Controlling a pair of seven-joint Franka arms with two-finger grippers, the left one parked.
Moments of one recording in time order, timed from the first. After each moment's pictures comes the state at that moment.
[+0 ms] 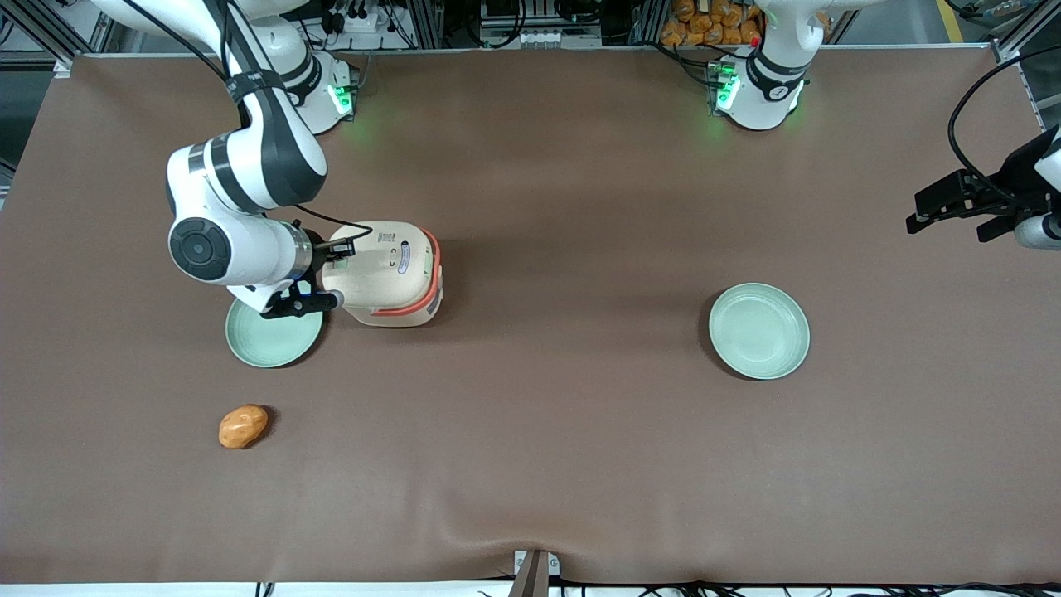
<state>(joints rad) 0.26 0.24 0.02 -1.91 0.16 1.77 0.09</state>
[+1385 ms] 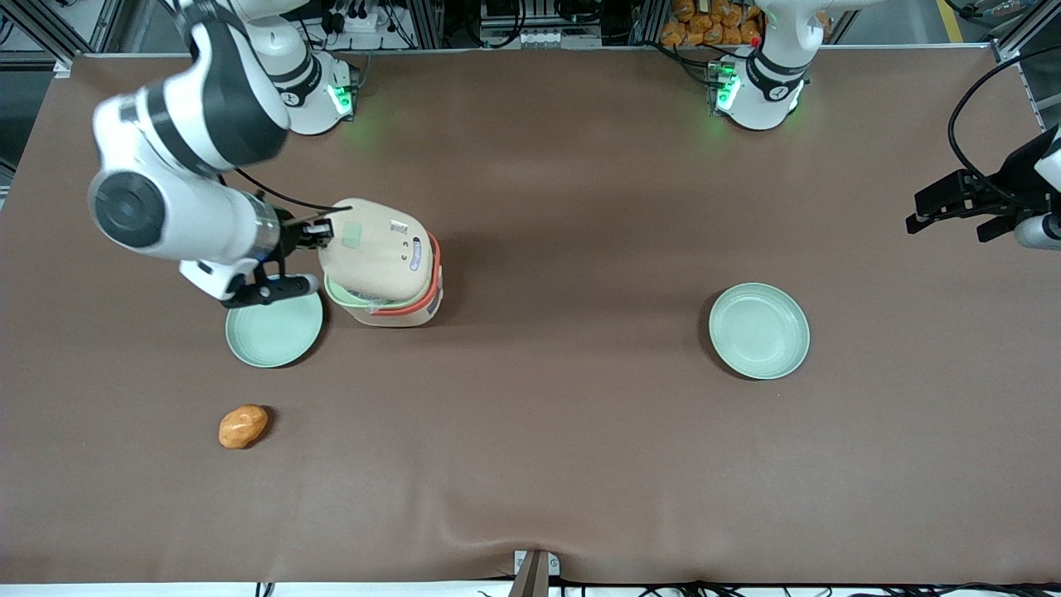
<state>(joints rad) 0.26 0.18 0.02 -1.66 0.16 1.55 0.09</state>
